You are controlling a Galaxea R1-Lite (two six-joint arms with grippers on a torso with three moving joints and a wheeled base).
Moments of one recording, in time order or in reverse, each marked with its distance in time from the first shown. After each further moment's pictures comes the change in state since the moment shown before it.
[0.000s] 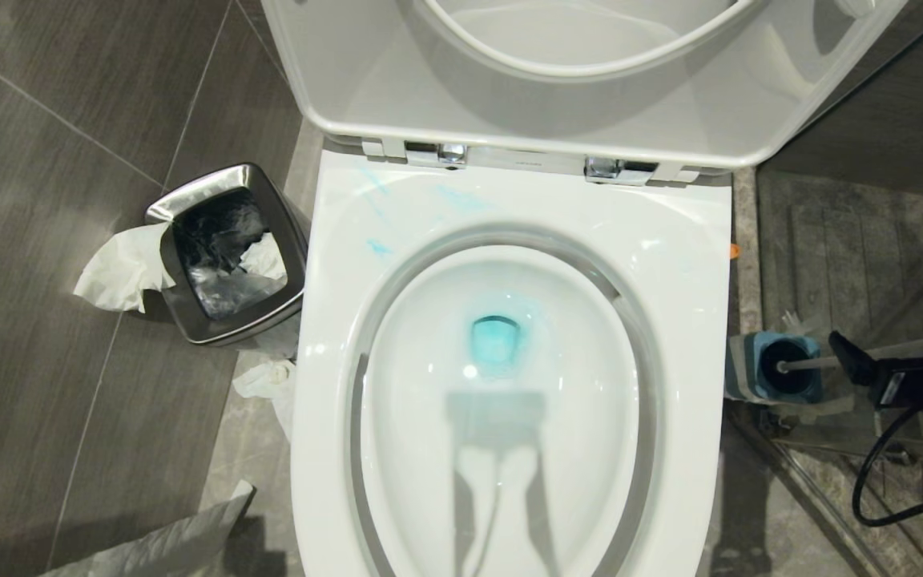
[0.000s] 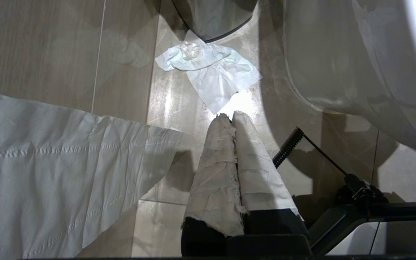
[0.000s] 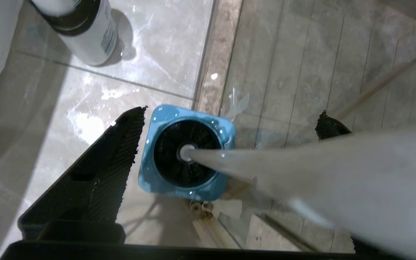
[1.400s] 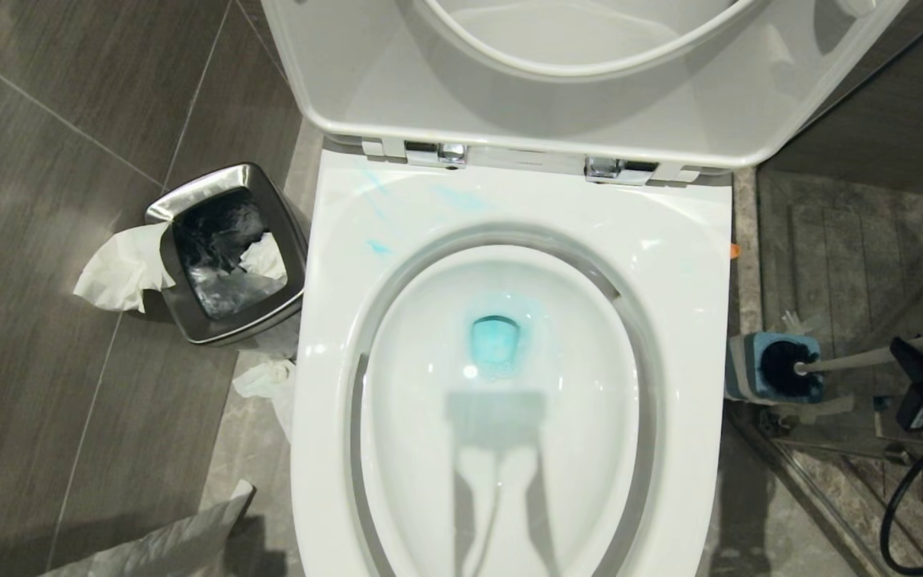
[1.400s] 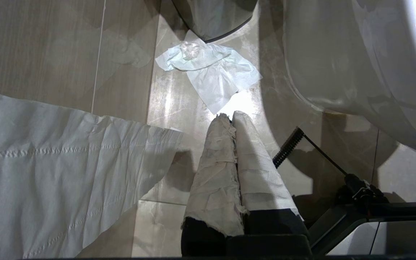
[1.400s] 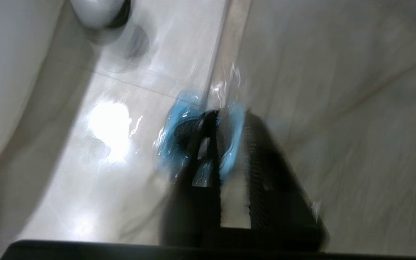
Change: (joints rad) left arm 0.000 0.000 0.000 0.000 0.000 0.000; right arm -0.001 -0.161 0.169 -0.008 0.047 -0.016
